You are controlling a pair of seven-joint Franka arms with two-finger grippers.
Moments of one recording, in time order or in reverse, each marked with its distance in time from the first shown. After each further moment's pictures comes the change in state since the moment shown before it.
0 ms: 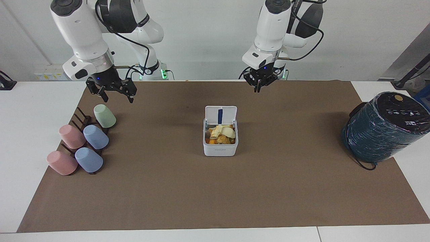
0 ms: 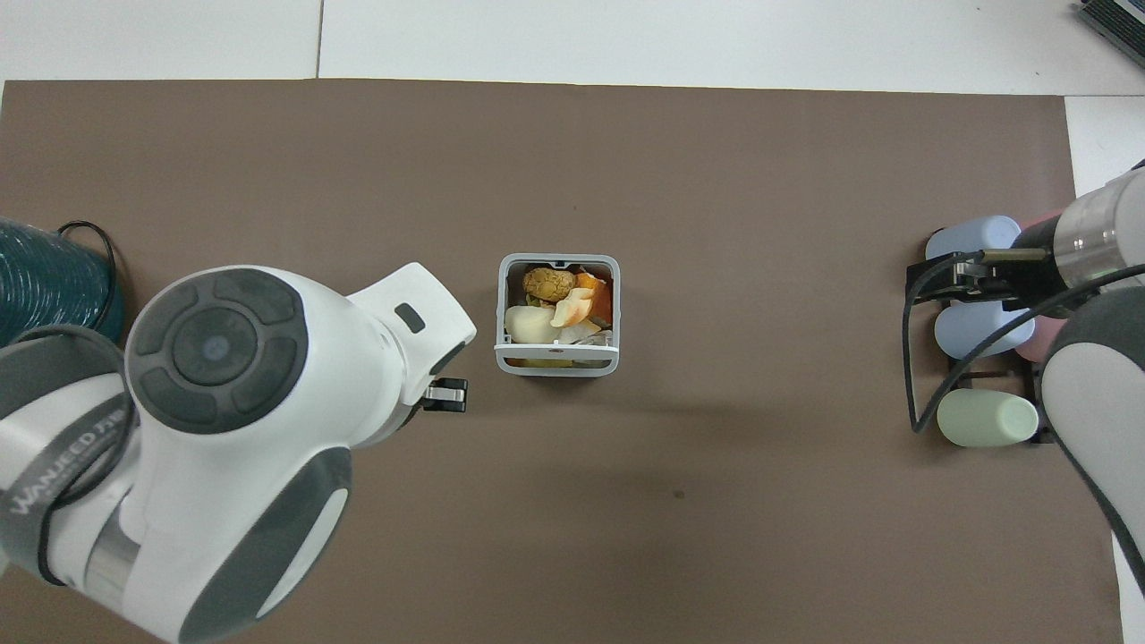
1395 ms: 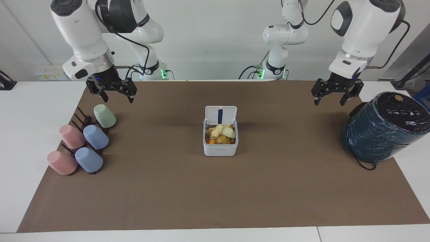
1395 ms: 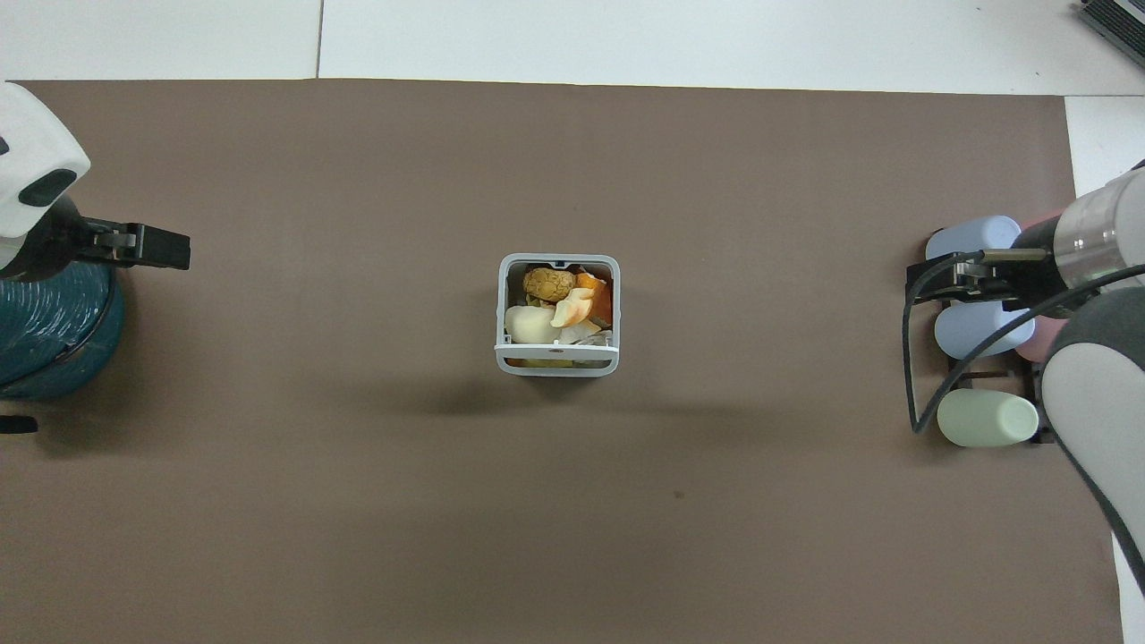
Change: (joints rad) left arm 0.460 0.088 0.019 0.184 0.037 0.046 0.480; right arm 0.000 0.000 0.000 0.000 0.000 0.000 0.000
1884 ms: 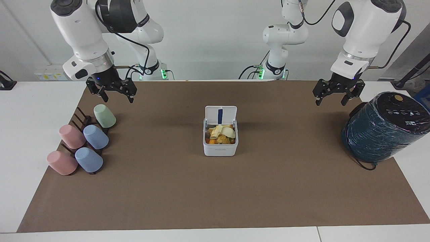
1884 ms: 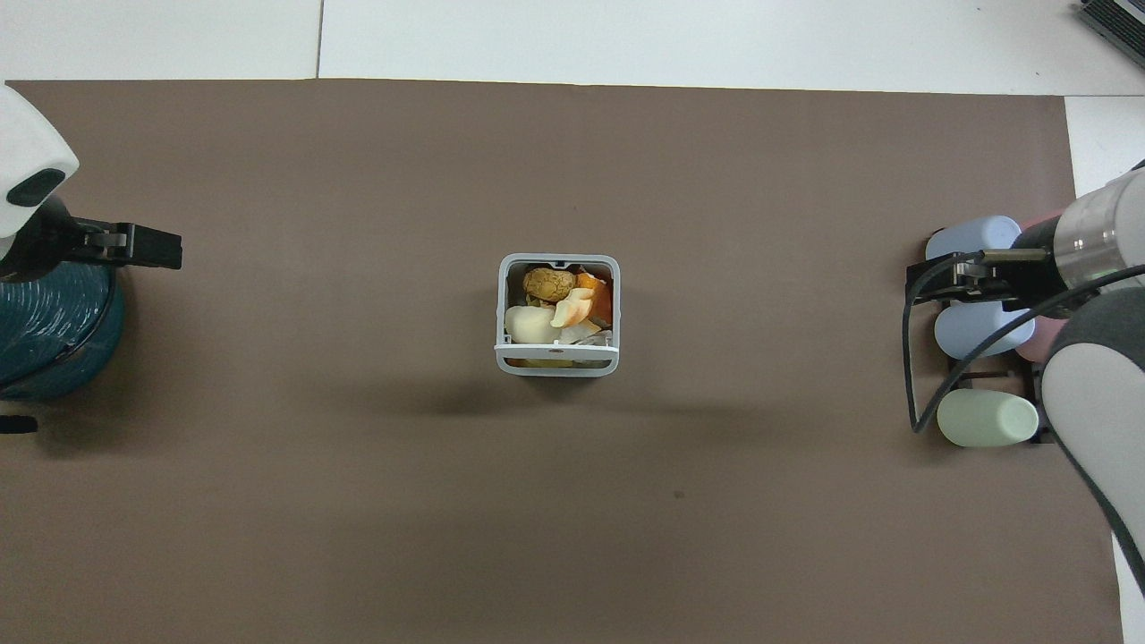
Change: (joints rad) left arm 0.002 -0.004 0.015 -0.002 0.000 0.004 -0.001; right arm 0.000 0.000 0.000 0.000 0.000 0.000 0.000
